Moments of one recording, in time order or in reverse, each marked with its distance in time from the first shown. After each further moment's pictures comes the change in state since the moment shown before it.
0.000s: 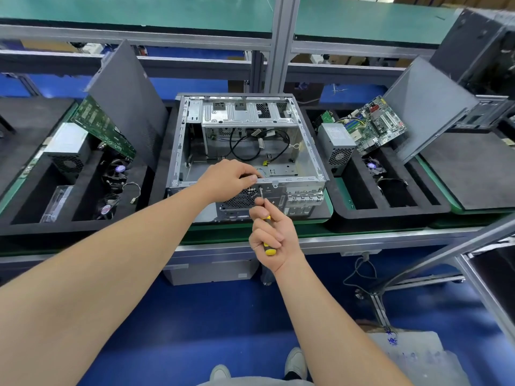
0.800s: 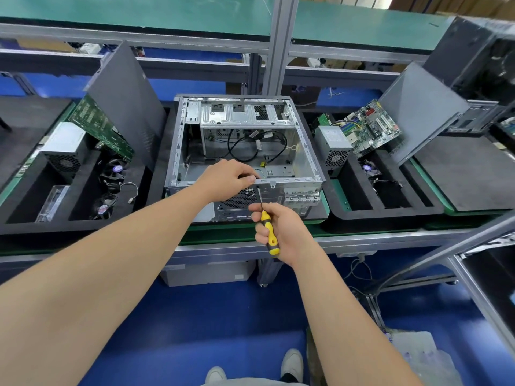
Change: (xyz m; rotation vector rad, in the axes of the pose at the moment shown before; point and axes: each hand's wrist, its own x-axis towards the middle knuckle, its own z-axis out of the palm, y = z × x) left_hand 0.000 0.003 0.001 0.012 0.027 -0.027; right_hand -0.007 -0.019 0.017 -0.762 0.360 -0.139
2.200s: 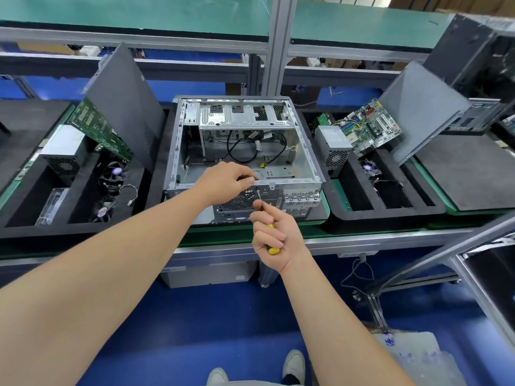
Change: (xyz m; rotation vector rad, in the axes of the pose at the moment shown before) left_hand 0.001 -0.004 0.003 0.005 -0.010 -0.001; right_hand -0.004 0.010 0.001 0.628 -0.298 0.172
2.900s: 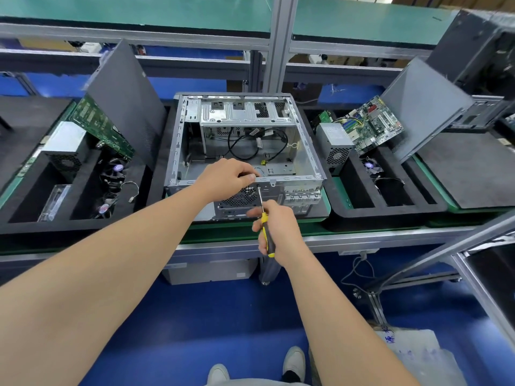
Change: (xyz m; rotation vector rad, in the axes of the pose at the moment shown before) left_hand 0.000 0.001 0.000 -0.001 0.019 0.004; right_hand 0.007 0.004 0.012 -1.063 0.647 -0.310
